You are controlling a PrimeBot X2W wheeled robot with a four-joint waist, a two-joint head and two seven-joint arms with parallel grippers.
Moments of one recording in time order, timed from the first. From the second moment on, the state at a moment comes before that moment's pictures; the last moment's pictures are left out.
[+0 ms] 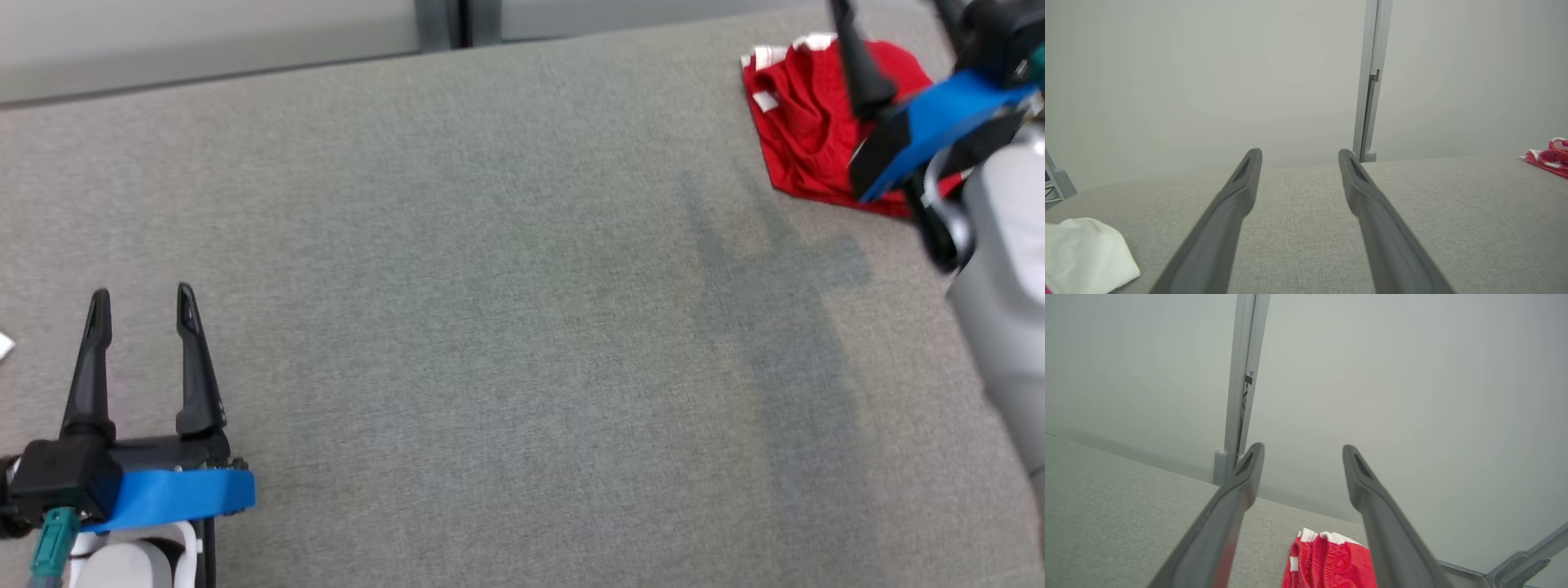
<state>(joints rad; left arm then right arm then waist) -0.11 0.14 0.08 0.03 -0.10 -0.05 -0.26 -1.05 -0.34 0.39 0.85 0.29 0.13 -0.26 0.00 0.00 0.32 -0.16</state>
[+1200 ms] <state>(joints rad) 0.00 0.08 0.07 0.24 -0.11 -0.08 -0.26 -0.12 -0.05 0.02 0.33 0.09 0.13 -0.26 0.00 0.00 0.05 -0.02</state>
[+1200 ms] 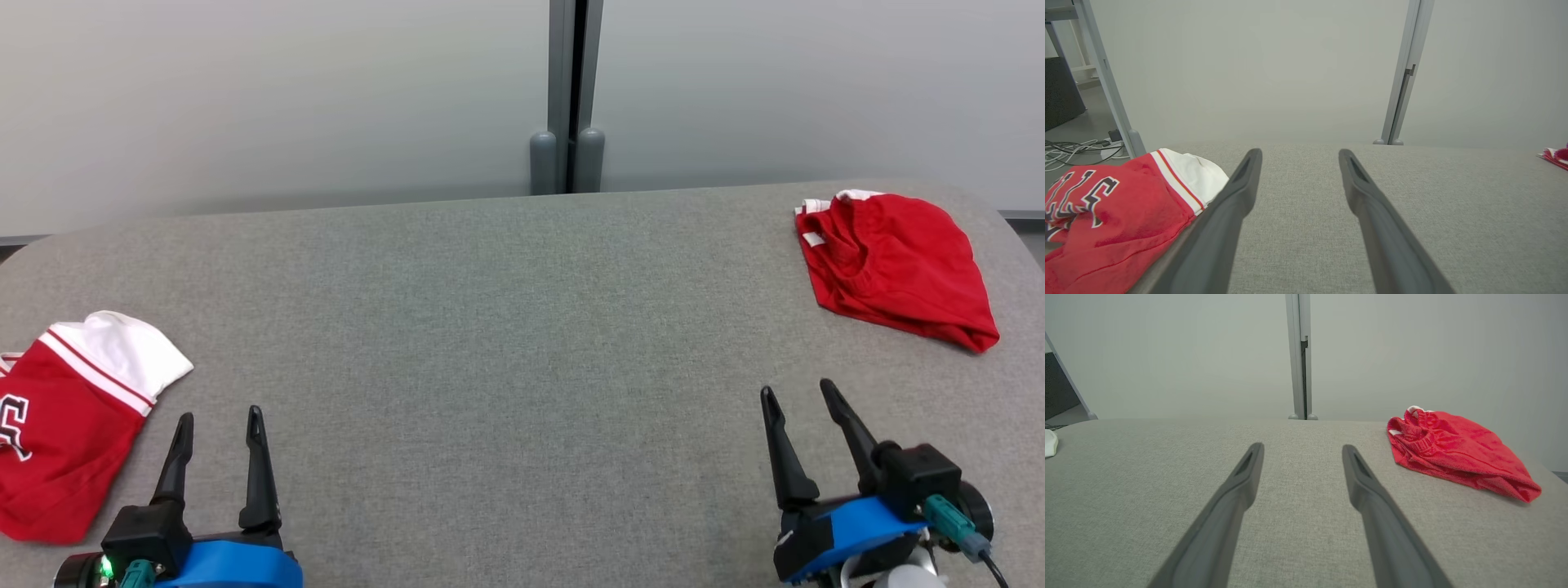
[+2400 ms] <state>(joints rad) 0.01 0.09 0.06 0.27 -0.09 -0.05 -0.26 -0.07 -0.05 0.04 0.35 0.16 0.13 -0.26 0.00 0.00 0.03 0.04</state>
